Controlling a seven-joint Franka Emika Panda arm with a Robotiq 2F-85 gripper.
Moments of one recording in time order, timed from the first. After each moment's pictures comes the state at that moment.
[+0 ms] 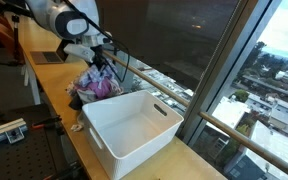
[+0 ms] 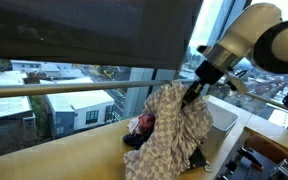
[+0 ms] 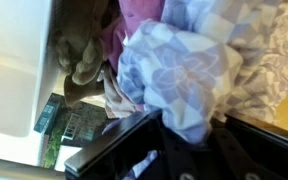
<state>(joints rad) 0.10 0.09 0.24 -2.35 0.01 2.78 -0.20</state>
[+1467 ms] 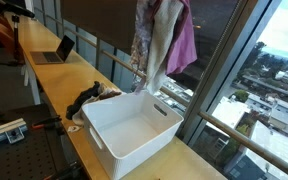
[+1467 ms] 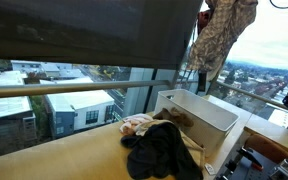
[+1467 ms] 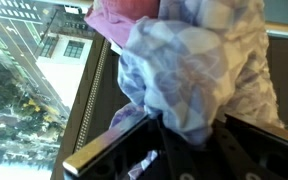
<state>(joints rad) 0.00 -0.22 -0.11 -1.81 0.09 2.32 -0.38</state>
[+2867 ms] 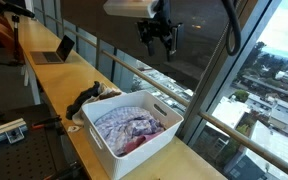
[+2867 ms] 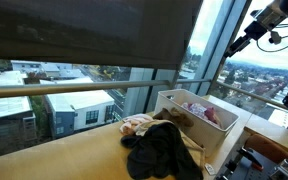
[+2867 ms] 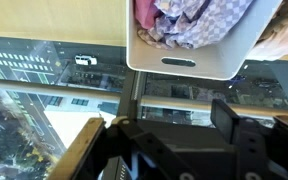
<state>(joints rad) -0.07 -0.17 -0.16 -2.17 0.06 2.50 -0.44</state>
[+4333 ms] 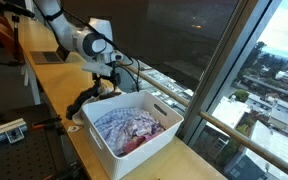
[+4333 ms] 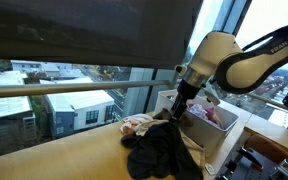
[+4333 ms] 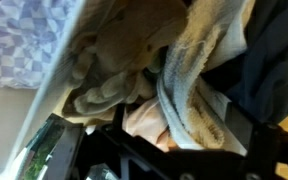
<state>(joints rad) 0.18 0.39 0.10 -2.13 -0.23 2.70 -0.20</state>
